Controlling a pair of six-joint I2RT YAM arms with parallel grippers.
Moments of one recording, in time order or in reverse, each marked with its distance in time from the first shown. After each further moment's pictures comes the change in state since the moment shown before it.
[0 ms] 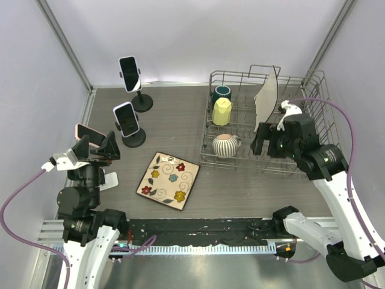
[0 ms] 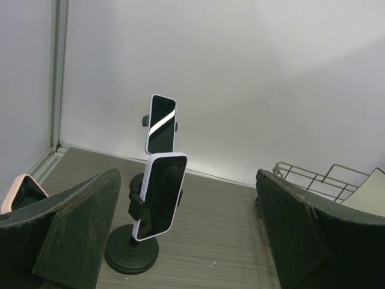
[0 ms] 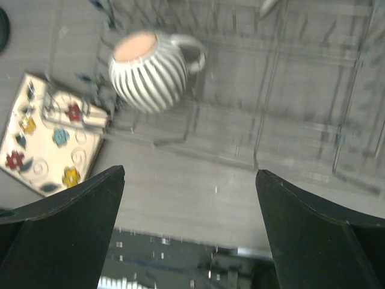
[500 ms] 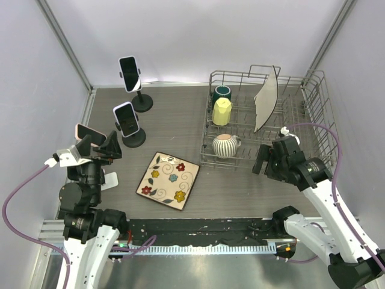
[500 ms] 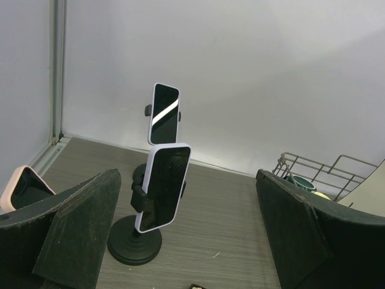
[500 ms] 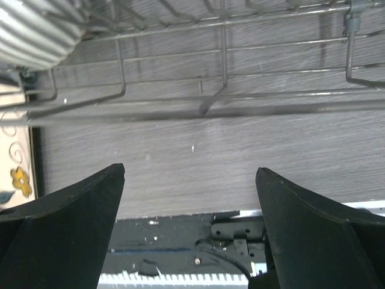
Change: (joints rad) left arm 0.000 0.030 0.000 -0.019 0.000 0.001; right arm -0.002 -0.138 -0.347 -0.129 0.038 0.243
